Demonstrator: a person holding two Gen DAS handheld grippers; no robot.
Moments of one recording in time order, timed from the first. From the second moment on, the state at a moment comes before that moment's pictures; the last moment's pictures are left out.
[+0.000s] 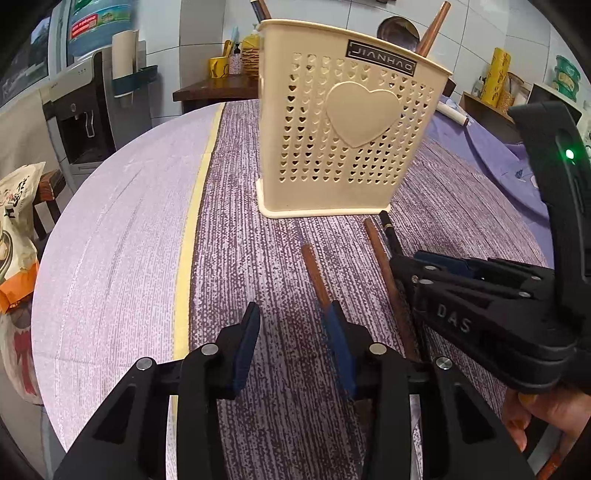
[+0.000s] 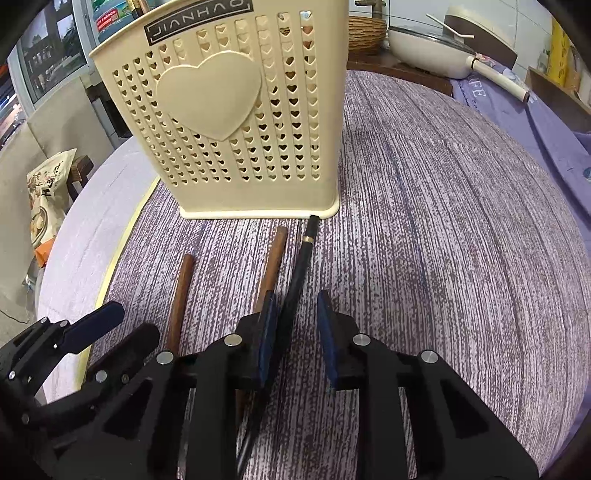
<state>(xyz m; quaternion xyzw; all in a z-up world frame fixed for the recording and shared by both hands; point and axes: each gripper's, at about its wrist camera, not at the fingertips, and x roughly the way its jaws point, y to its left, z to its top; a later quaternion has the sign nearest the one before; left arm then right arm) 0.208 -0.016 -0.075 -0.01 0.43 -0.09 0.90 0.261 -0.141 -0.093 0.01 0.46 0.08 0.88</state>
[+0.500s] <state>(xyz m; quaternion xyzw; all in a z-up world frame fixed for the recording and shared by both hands) 0.220 -0.035 -0.084 0.00 0.43 -0.08 0.90 0.280 -0.146 -0.093 0.01 0.45 0.07 0.89</state>
